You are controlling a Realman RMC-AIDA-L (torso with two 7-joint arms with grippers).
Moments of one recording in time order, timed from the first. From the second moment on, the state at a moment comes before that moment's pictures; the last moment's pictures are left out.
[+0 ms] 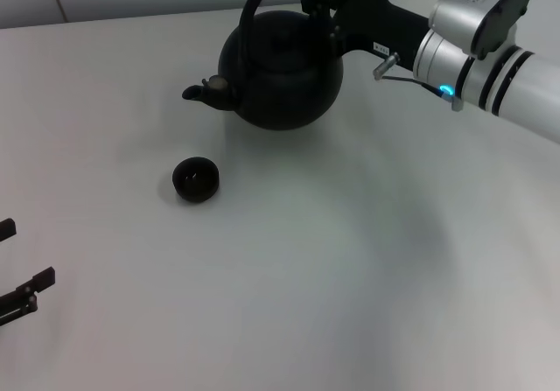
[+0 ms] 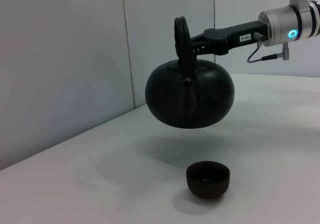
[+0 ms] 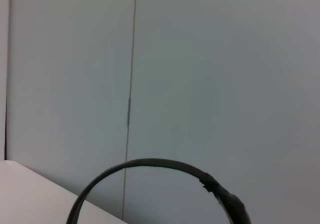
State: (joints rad) left arm -0.13 -1.94 0.89 0.57 1.61 1.54 -0.82; right arm 0.78 2.08 -0.77 -0.17 -1.31 -0.99 0.65
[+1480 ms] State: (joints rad) left arm -0.13 -1.95 0.89 0.57 1.60 1.54 -0.84; right arm 0.79 2.08 -0.95 -0.28 -1.31 -1.00 0.35
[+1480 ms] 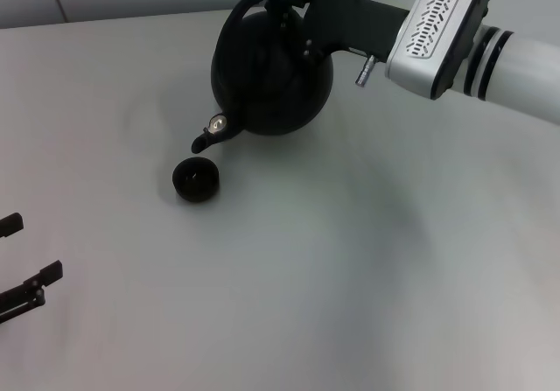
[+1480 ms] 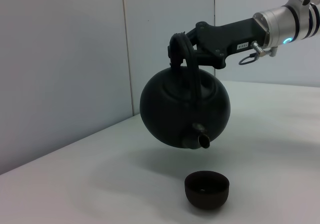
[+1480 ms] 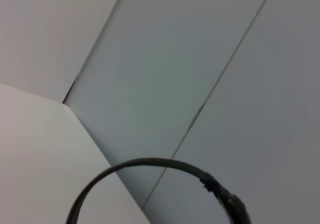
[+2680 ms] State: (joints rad) left arm -0.14 -1.96 0.87 0.58 1.60 1.54 -0.84; right arm 0.80 2.09 -1.03 -0.29 -1.31 -1.00 0.17
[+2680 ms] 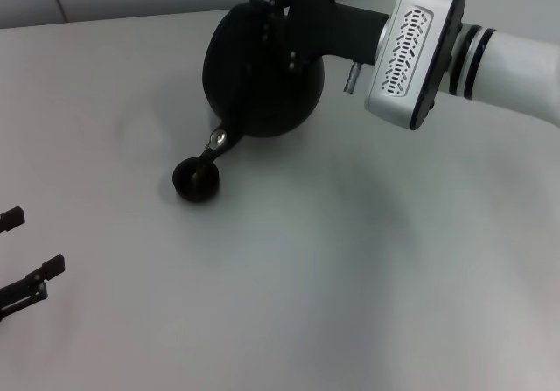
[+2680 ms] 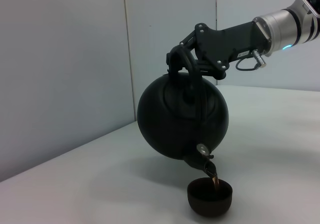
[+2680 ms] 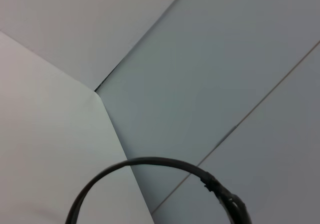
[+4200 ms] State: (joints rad) left arm -0.14 -1.96 0.87 0.60 1.61 1.54 -0.84; right arm 0.53 2.08 -0.88 -0.43 -1.28 -1.03 0.93
